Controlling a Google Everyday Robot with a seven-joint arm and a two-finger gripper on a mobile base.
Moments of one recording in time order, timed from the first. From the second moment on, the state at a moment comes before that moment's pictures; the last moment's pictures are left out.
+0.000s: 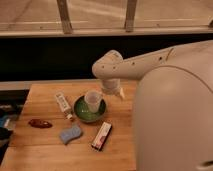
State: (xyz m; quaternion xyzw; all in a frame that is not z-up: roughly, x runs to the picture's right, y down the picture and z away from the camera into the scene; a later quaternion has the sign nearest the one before) arm 0.042 0.058 0.773 -0.16 0.24 0.71 0.64
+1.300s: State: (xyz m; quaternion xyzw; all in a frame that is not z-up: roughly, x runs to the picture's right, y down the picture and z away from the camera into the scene) arm 0.052 0.169 0.811 -0.25 0.27 0.73 0.58
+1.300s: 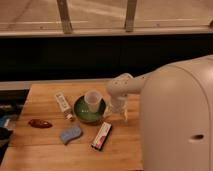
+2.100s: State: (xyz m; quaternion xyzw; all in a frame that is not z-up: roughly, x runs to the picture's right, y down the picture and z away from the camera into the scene) arm 0.016 0.225 0.827 -0.29 0.33 0.70 0.57
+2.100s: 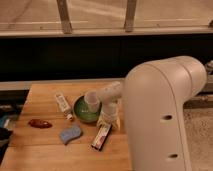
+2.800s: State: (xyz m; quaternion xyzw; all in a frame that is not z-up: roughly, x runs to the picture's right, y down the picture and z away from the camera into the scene) arm 0.007 0.232 0.828 -0.29 0.33 0.69 0.57
